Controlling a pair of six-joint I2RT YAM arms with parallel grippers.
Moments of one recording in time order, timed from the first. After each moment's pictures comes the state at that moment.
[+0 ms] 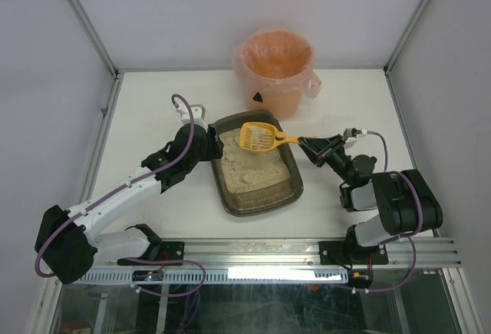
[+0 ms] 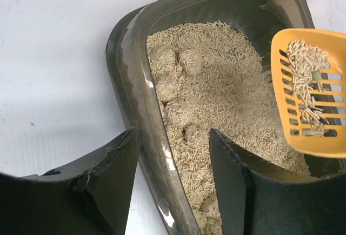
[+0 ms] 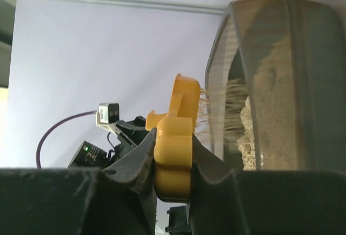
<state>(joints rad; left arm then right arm) -0.69 1.14 0.80 -0.22 -0.34 -0.55 0.10 1.49 0.15 1.46 -0.57 1.57</state>
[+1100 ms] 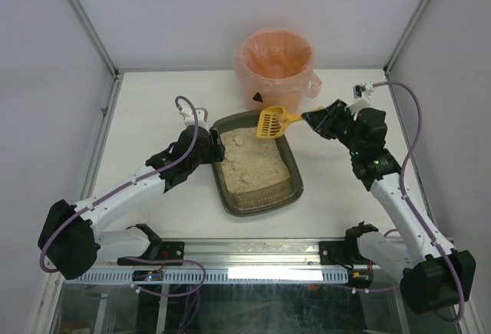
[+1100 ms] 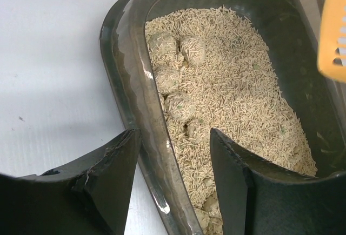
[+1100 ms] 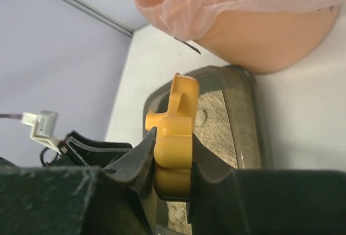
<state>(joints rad) -0.69 1.17 0.77 -0.19 -0.31 -0.57 0.22 0.94 0.73 0.05 -0.31 0.80</state>
